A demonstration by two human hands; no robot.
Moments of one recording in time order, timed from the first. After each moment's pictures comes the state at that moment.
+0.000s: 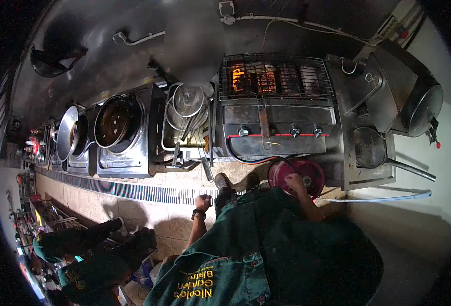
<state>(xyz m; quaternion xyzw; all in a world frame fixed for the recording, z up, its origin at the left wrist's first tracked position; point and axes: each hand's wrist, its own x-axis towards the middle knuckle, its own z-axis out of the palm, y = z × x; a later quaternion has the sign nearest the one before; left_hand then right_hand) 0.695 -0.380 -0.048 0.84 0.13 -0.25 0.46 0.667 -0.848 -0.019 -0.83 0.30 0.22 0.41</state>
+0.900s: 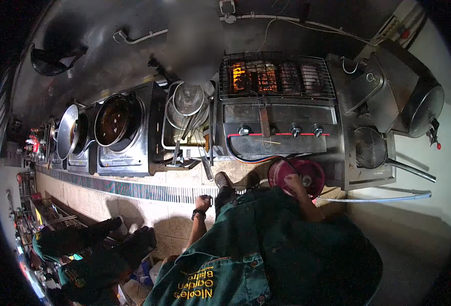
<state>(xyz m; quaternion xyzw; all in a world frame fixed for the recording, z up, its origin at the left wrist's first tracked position) 0.689 -0.377 -0.053 0.80 0.11 -0.26 0.52 0.659 -0.852 -0.045 -0.87 0.25 0.20 0.38</state>
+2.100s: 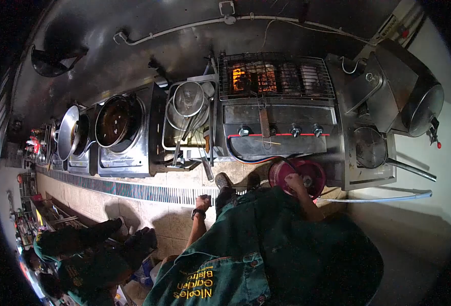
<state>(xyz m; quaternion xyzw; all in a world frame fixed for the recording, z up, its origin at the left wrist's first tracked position) 0.696 -0.386 -0.039 0.85 0.12 -0.26 0.45 0.667 -0.846 -0.016 -0.85 0.28 0.22 0.38</state>
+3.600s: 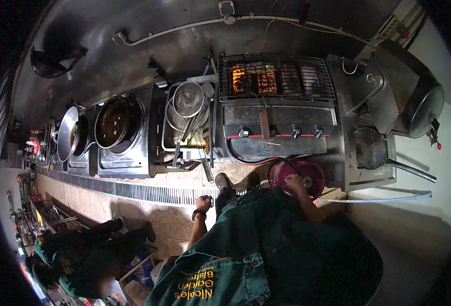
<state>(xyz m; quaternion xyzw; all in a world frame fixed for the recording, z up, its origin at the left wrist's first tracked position) 0.697 -0.390 -0.026 0.82 0.16 -0.27 0.48 0.670 -0.855 -0.033 -0.85 0.25 0.26 0.38</state>
